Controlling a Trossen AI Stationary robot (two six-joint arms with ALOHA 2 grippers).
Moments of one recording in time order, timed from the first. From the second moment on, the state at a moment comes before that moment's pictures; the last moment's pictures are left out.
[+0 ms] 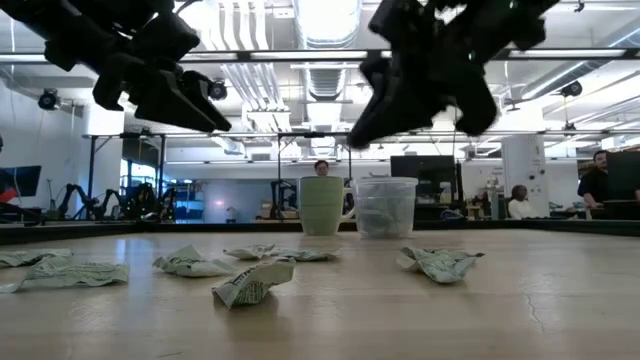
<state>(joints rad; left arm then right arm) 0.05 0.95 0.50 -0.06 -0.03 0.31 0.17 1.59 0.88 0.03 0.22 -0.41</state>
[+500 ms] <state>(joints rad) 0.05 0.95 0.51 -0.04 -0.06 0.41 -0.18 1.46 0.88 -0.07 0.22 -0.18</state>
